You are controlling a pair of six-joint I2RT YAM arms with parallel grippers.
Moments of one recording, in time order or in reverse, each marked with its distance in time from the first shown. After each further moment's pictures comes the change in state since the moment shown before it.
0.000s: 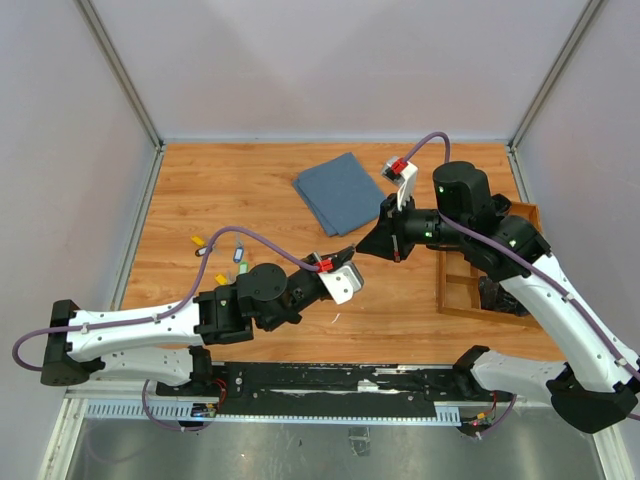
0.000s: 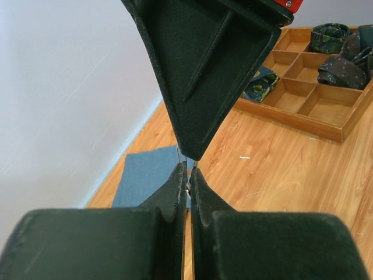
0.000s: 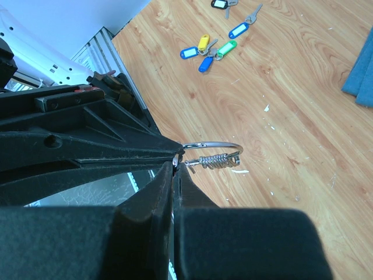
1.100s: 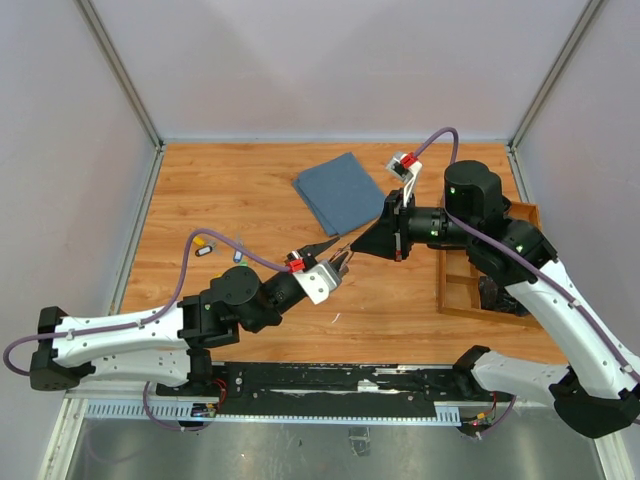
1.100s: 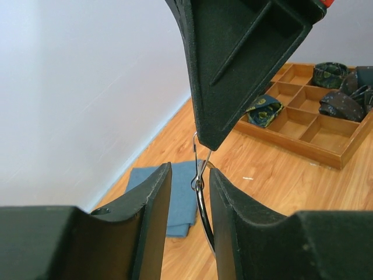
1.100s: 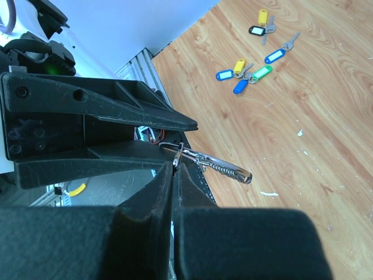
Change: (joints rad) left arm 0.000 -0.093 -0.054 0.088 -0.012 0.001; right arm 0.000 -0.030 -0.008 0.100 -0.093 0.093
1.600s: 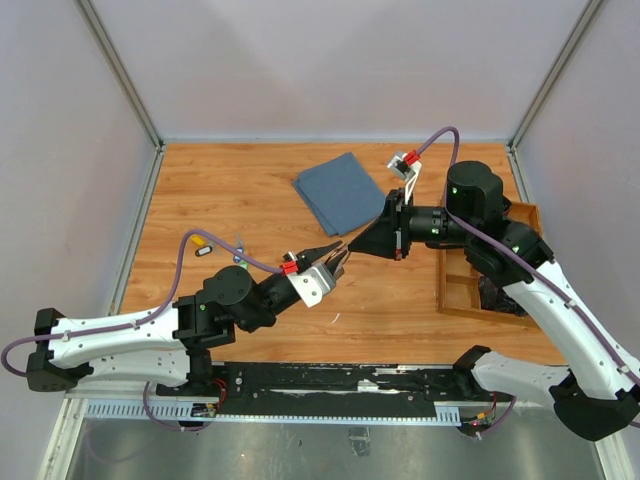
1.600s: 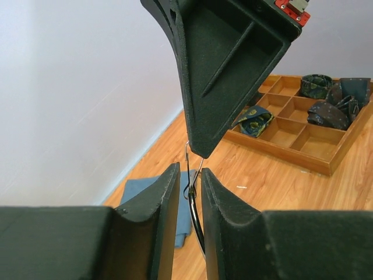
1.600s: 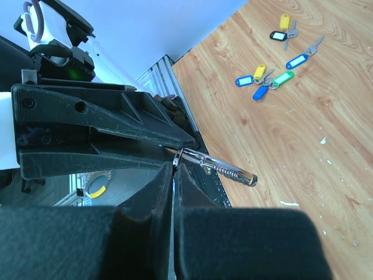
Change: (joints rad) left arm 0.000 -0.030 0.000 0.004 0.065 0.001; right arm -0.023 -0.011 -0.048 0.097 -0.084 0.080
